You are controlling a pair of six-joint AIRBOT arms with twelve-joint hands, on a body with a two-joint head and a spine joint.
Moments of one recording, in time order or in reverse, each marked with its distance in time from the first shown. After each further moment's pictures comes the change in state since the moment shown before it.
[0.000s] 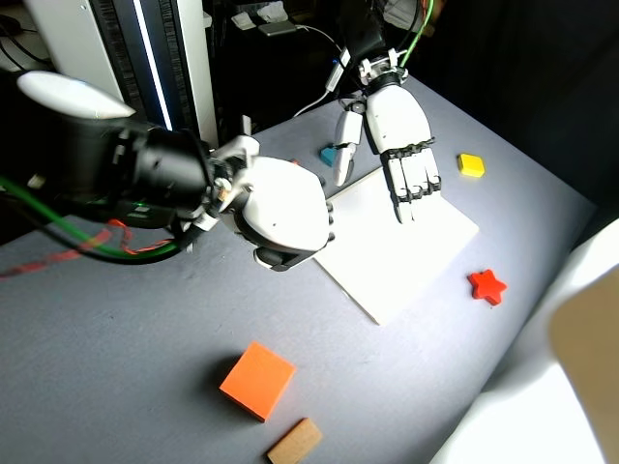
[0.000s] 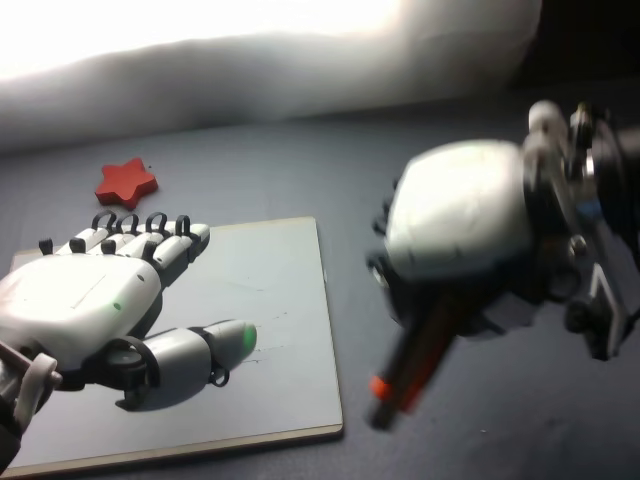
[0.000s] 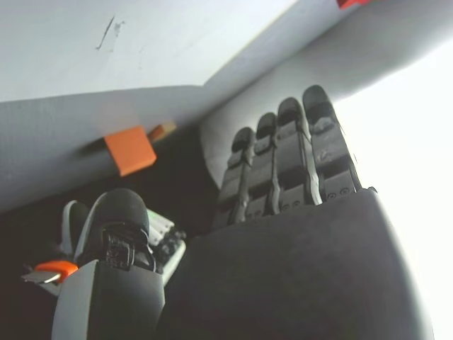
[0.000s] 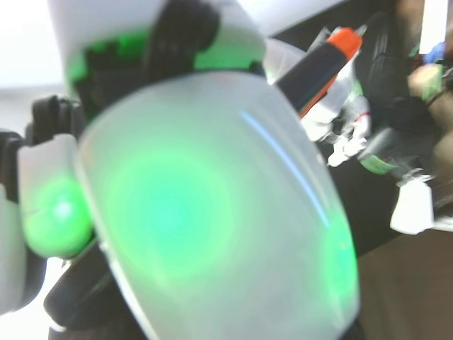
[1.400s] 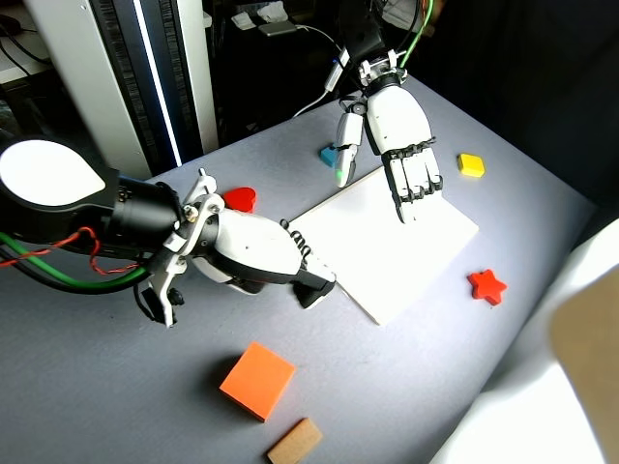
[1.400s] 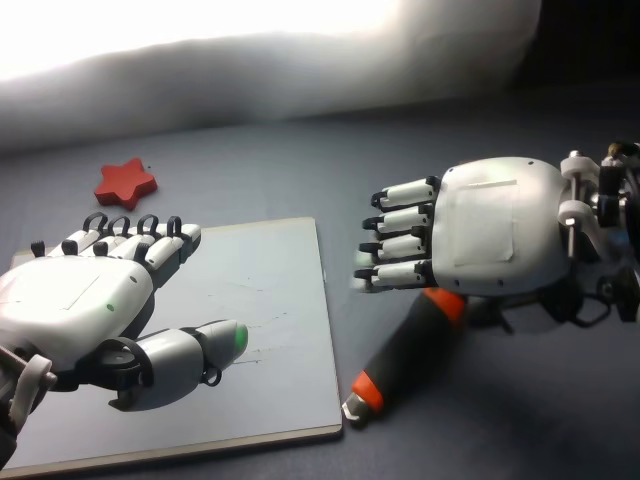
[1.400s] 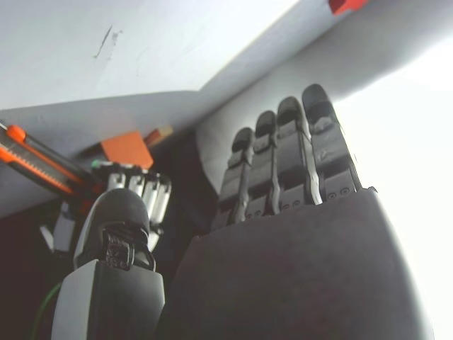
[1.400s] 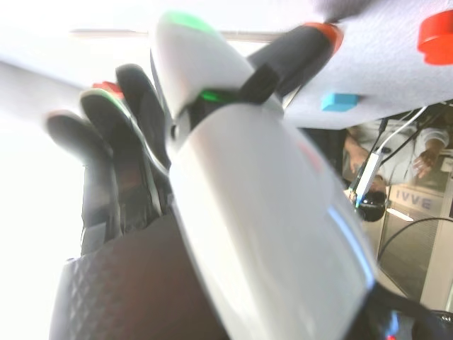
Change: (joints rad) left arm 0.015 -0.004 0.014 -0.004 -0.014 -0.002; right arm -0.116 0.031 0.002 0.323 -0.087 -0.658
